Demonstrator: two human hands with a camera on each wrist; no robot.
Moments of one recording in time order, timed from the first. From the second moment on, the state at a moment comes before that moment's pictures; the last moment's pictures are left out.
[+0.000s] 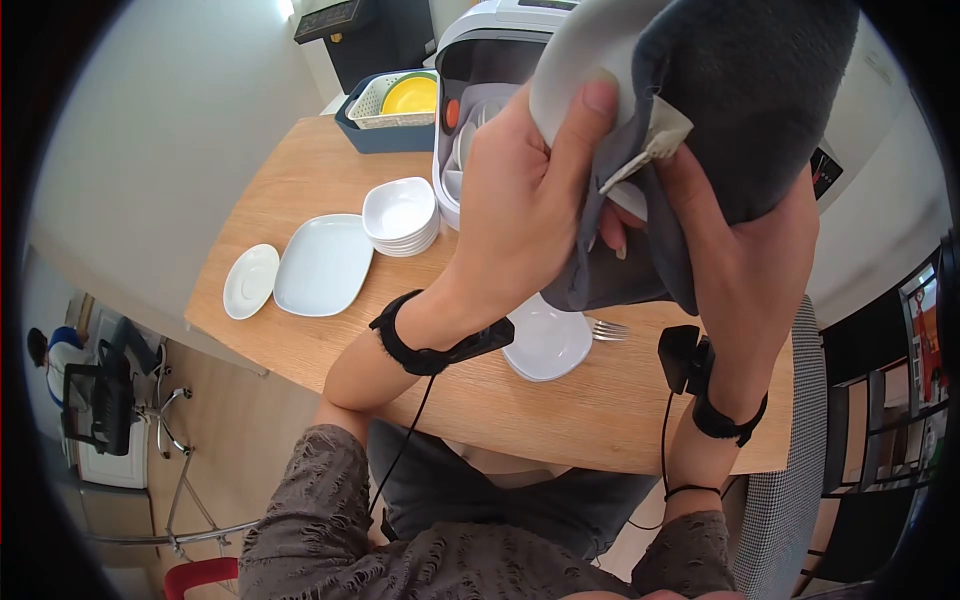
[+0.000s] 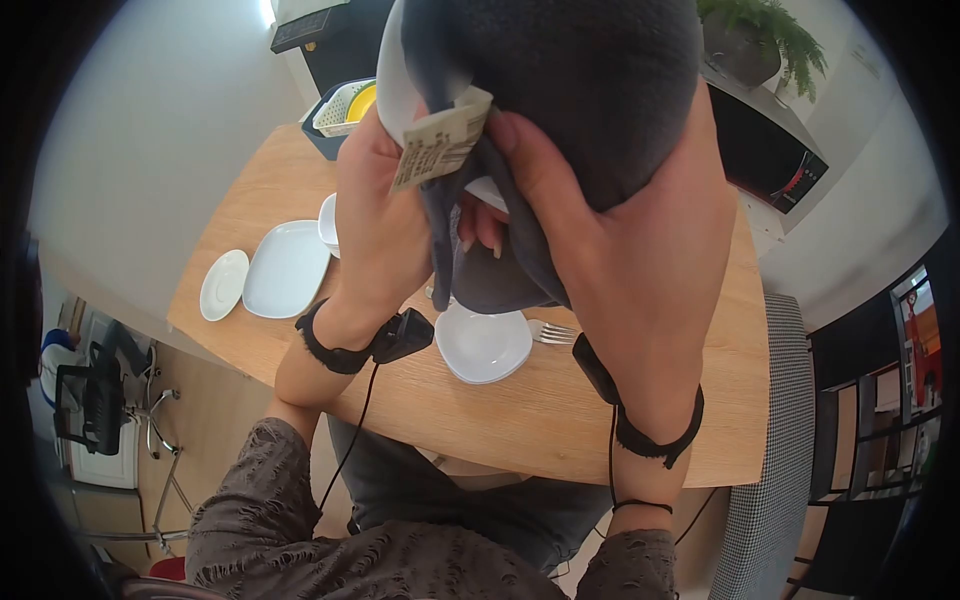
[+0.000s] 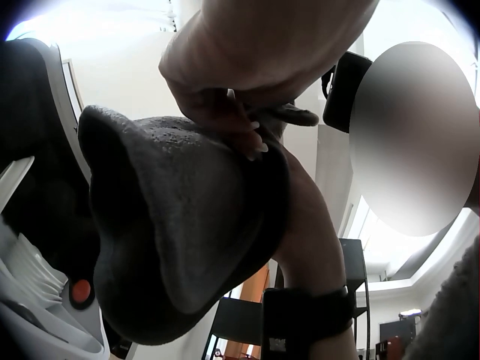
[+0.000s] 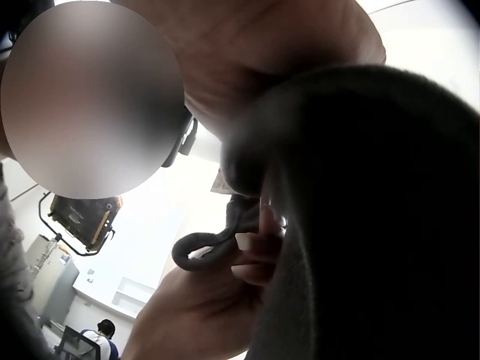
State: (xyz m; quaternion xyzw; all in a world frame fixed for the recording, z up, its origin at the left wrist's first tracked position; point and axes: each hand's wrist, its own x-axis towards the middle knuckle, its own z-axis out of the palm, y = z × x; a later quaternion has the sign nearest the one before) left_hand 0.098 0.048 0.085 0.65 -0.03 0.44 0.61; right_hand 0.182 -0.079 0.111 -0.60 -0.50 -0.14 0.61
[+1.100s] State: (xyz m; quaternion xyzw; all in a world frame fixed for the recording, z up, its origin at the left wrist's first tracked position) left_hand 0.109 0.103 0.080 0.66 0.04 0.08 0.74; right_hand 0.239 -0.163 0.140 -0.48 -0.23 -0.40 0.75
